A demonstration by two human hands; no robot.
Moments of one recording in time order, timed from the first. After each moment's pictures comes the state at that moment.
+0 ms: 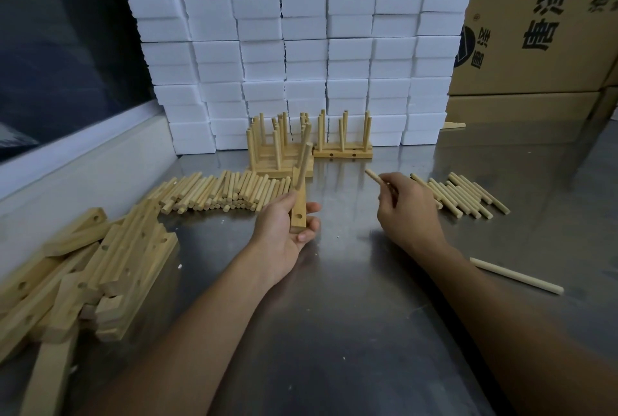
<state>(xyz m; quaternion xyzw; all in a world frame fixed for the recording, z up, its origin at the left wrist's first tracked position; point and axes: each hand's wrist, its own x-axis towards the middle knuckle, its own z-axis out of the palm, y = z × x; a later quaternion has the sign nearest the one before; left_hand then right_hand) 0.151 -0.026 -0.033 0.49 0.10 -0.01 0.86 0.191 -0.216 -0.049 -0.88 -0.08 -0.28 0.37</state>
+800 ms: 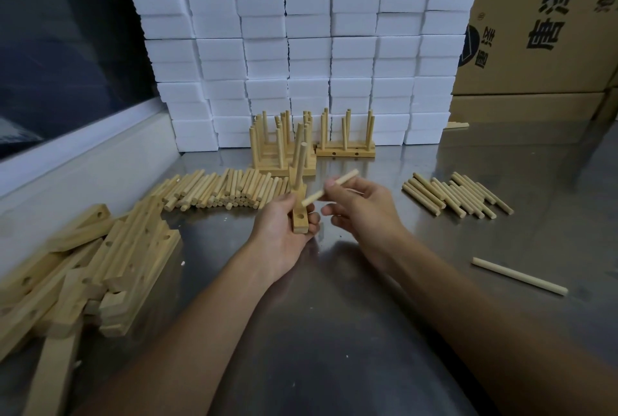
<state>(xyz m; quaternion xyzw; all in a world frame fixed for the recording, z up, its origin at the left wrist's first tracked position) 0.154 -0.025 -0.034 0.46 0.10 -0.02 0.88 0.161 -0.156 -0.030 -0.63 -0.07 0.00 0.77</state>
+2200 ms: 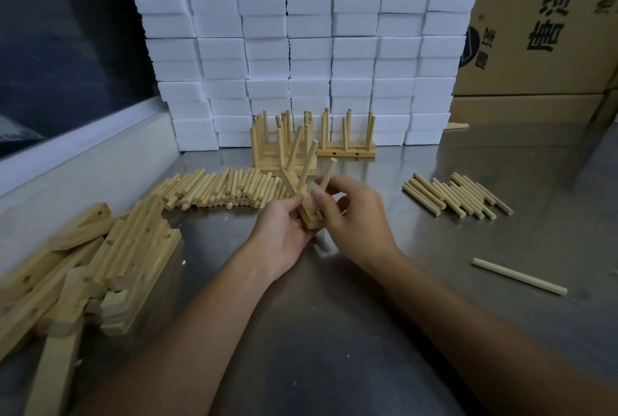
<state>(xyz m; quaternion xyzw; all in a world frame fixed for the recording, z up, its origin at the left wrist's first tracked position) 0.156 -0.019 -0.038 0.43 0.06 -0.08 0.90 0.156 -0.145 -0.040 -0.80 -0.23 -0.24 0.50</state>
